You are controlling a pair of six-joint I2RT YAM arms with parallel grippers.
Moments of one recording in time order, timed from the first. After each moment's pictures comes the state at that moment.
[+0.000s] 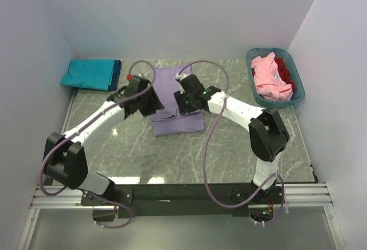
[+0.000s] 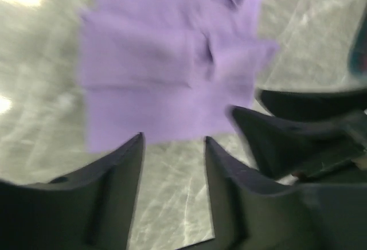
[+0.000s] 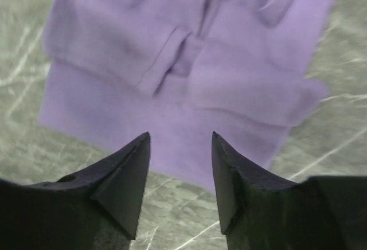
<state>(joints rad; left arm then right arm) -0.42 1.48 1.17 -0.54 0.02 -0.84 0.67 1.84 1.44 -0.49 0.05 0.24</state>
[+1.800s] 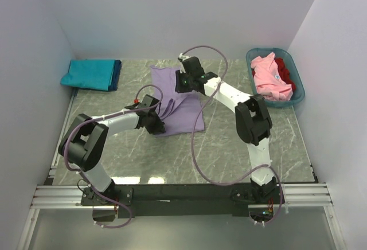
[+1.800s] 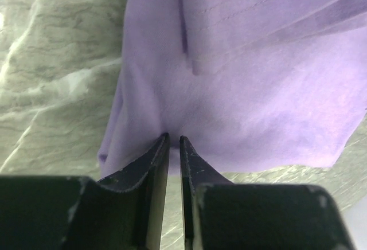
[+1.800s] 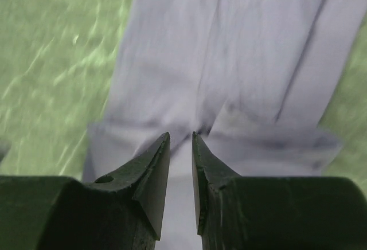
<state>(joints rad) -0.51 1.67 0.91 -0.32 0.03 -1.06 0.56 2.14 1.78 -0.35 -0.08 0.32</state>
